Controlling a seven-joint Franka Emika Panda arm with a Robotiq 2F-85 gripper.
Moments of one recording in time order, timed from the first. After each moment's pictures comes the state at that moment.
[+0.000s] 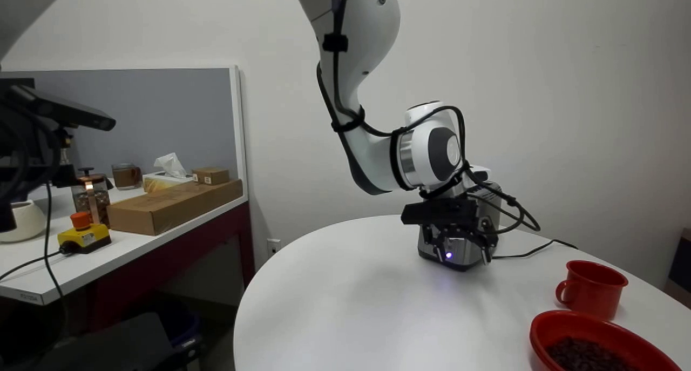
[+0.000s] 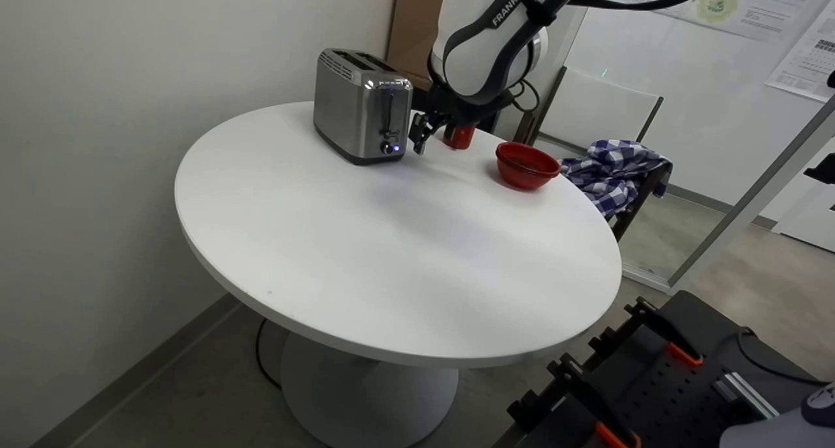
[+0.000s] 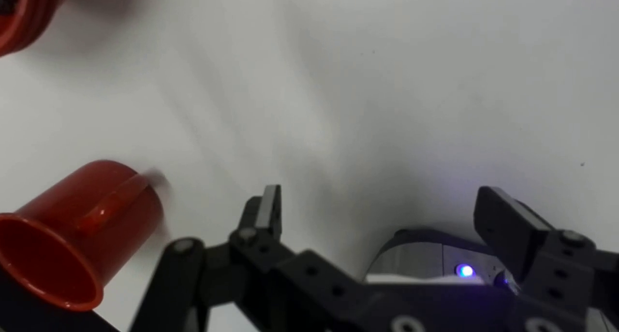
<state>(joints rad) 0.00 0.69 -0.12 -1.84 -0.41 2.78 0.11</state>
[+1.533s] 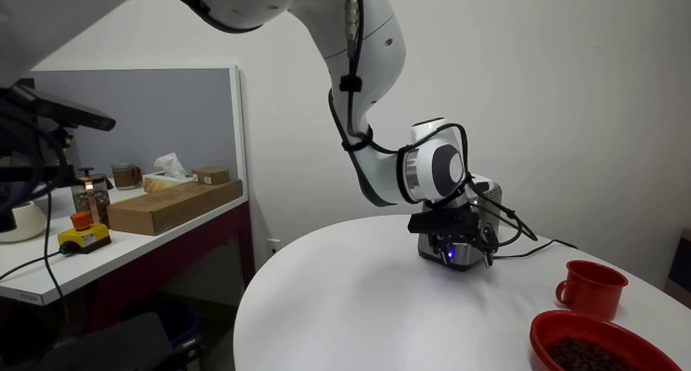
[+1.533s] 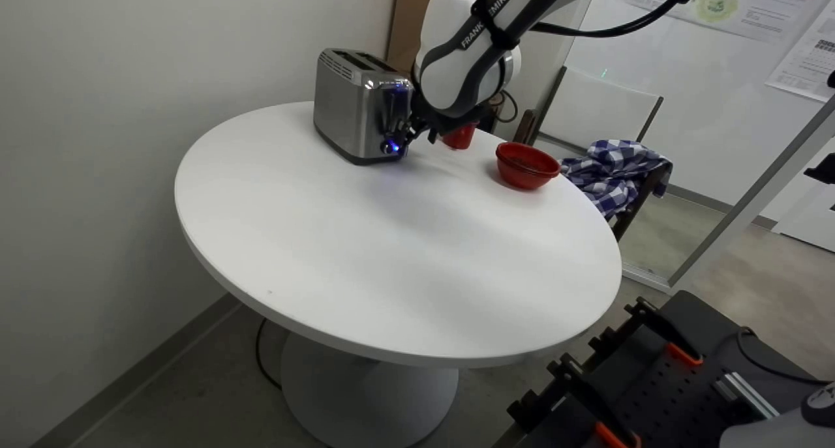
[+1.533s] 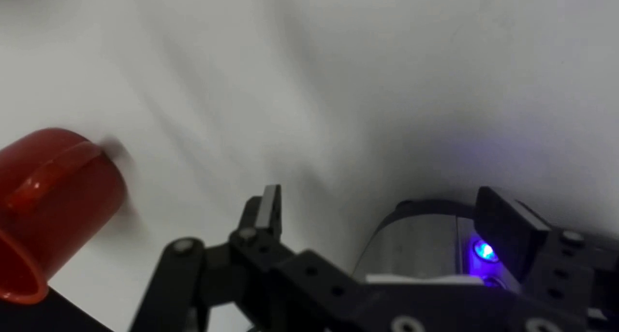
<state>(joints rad) 0.03 0.83 -0.14 -1.68 -0.35 2.80 0.10</state>
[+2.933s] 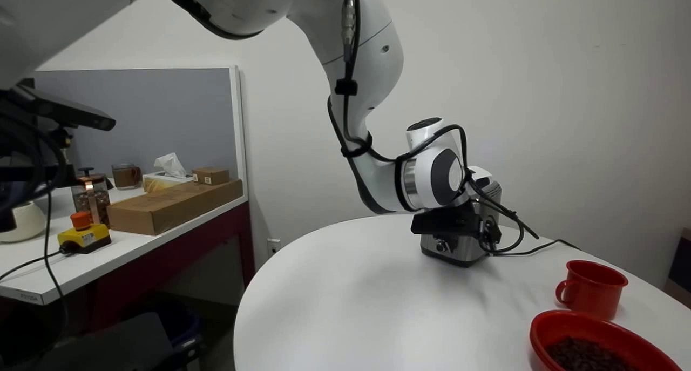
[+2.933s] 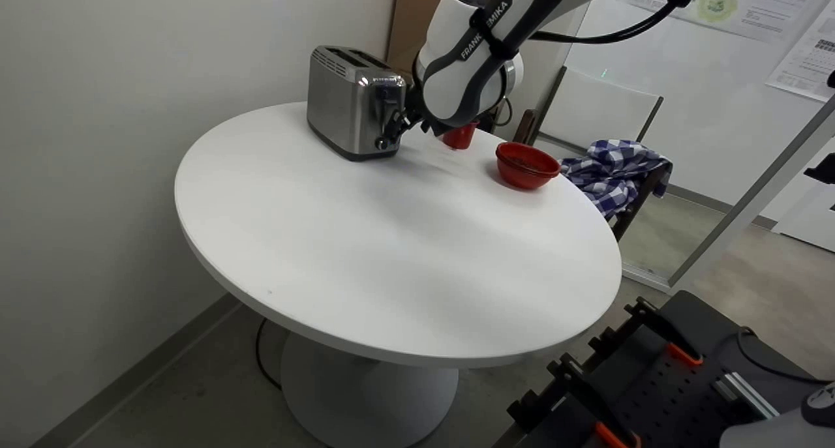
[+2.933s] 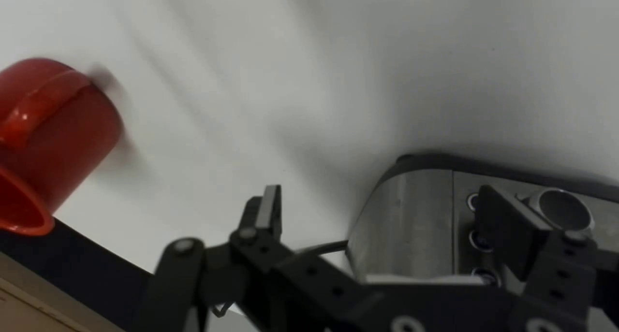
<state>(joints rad) 0.06 0.84 -0.18 -1.70 -0.31 3.02 0.10</state>
